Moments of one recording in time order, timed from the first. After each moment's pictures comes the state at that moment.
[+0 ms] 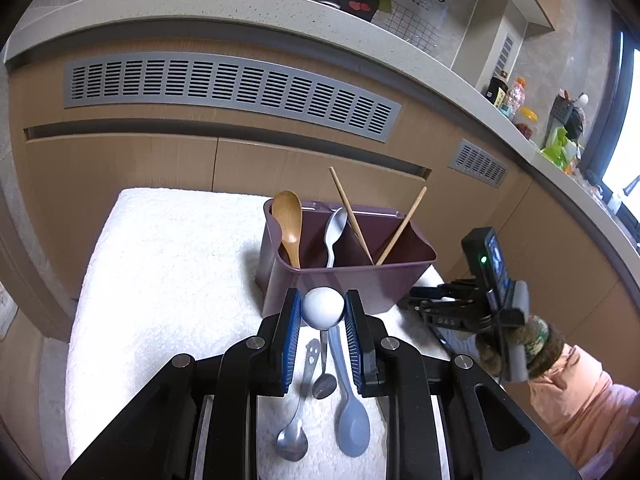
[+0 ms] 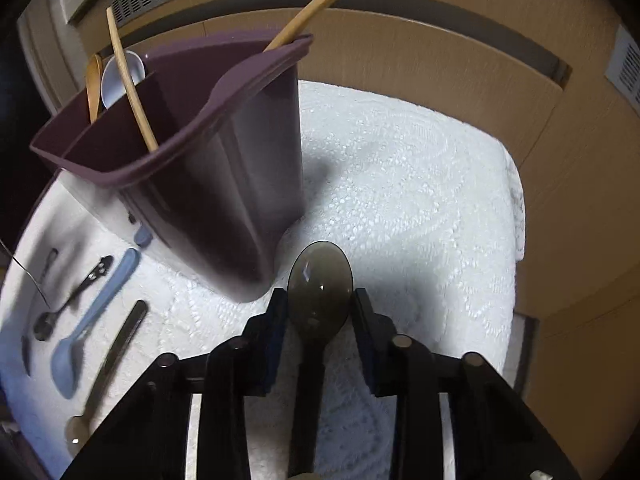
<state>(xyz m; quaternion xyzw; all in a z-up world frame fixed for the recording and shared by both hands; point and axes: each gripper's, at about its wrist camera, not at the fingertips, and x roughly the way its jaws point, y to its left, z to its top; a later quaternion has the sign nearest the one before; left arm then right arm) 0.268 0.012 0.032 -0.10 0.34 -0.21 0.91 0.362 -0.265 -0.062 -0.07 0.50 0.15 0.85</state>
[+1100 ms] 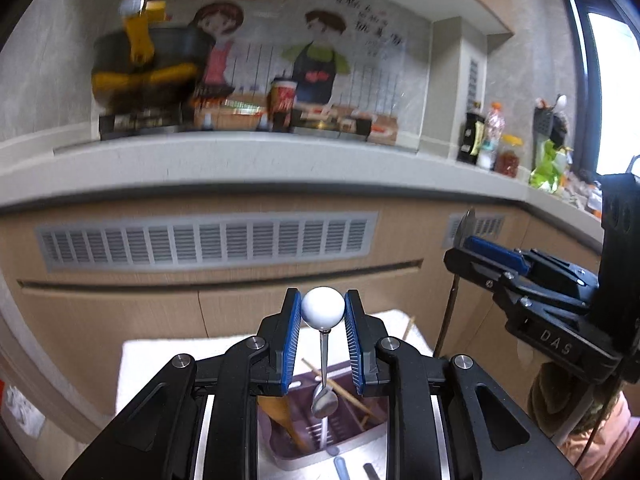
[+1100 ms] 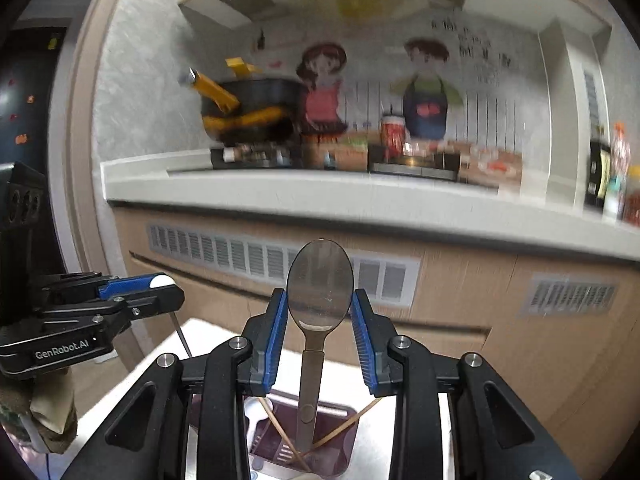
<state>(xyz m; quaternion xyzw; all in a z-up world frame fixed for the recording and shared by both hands) 0.350 -0.022 0.138 -0.02 0.22 -0.21 0.95 0.323 -0.205 0.155 -0.03 0.18 0.12 0.98</state>
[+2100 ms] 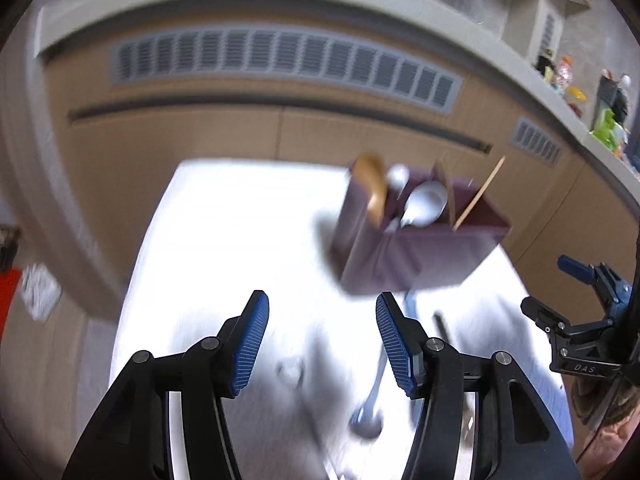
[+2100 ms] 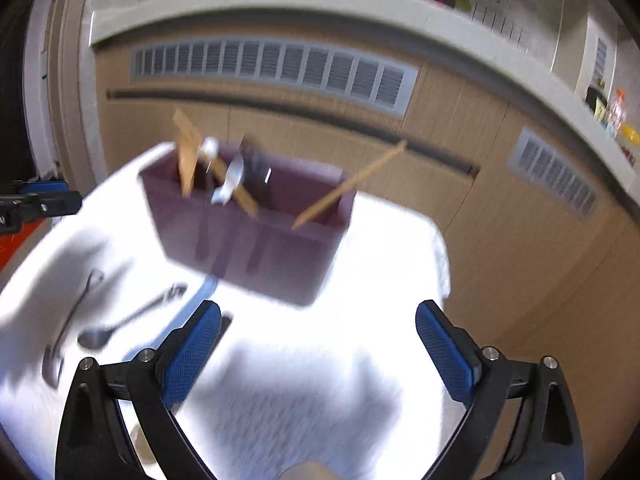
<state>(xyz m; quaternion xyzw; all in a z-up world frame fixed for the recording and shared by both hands) 0.268 0.052 -0.003 -0.06 0.39 -0.11 0.91 0.247 -0.193 -0.004 -0.12 0.36 0.05 0.93</state>
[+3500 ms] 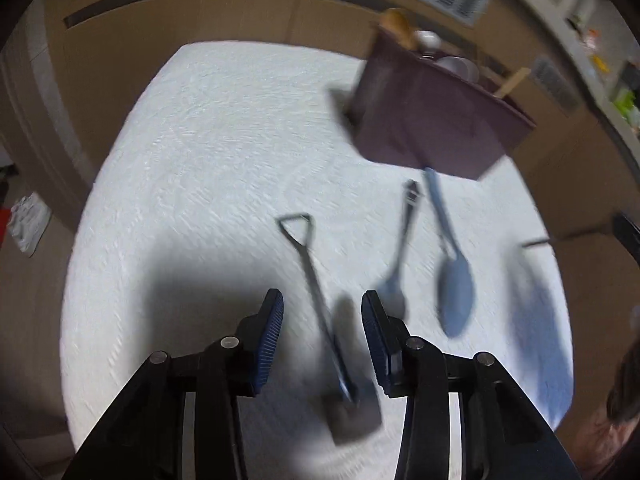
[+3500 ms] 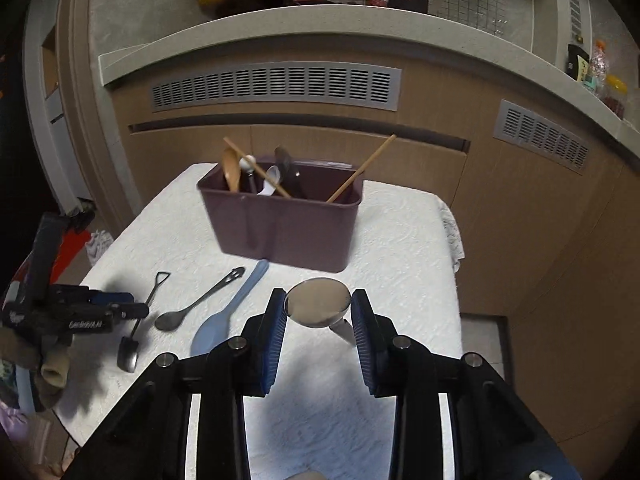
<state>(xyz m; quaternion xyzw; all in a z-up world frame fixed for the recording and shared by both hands) 0.261 0.053 -0.065 -0.08 0.53 -0.11 0.84 0.190 -0.212 0.047 -0.04 0.36 0.07 0.93</state>
